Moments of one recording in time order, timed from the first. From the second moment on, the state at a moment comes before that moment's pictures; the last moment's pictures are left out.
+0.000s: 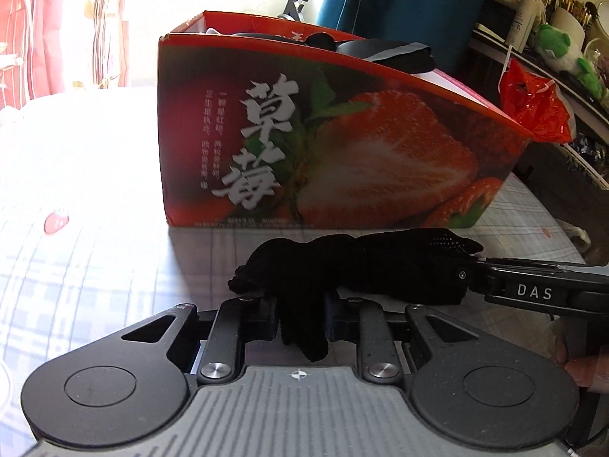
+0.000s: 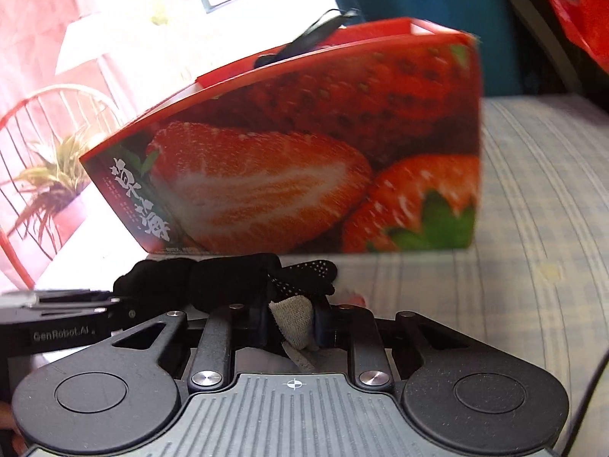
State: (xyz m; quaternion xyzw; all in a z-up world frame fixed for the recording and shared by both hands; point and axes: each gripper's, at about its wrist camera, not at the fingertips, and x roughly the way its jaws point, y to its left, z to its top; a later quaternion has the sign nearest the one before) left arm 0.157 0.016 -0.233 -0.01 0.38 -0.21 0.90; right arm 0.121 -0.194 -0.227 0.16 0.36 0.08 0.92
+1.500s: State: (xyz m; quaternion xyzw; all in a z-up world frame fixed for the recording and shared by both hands) left arm 0.103 0.013 -0.162 0.00 0.27 -0.21 0.94; right arm 0.067 -0.183 -0.154 0.10 0.26 0.11 0.95
